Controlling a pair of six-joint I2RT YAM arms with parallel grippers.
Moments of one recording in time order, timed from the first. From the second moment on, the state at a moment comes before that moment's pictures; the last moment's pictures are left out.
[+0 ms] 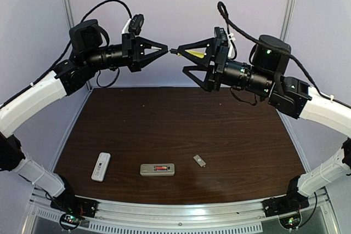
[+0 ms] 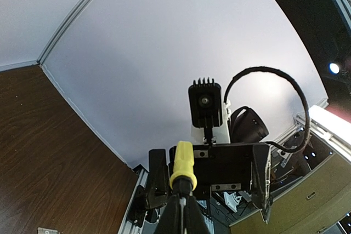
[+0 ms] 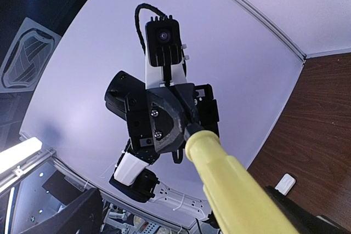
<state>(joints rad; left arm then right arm) -0.72 1.42 1.49 0.03 0.75 -0.92 0.99 1.31 1.35 0.06 -0.23 1.00</state>
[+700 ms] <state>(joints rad) -0.72 1.42 1.49 0.05 0.83 -0.96 0.92 1.32 1.34 0.16 -0.38 1.09</state>
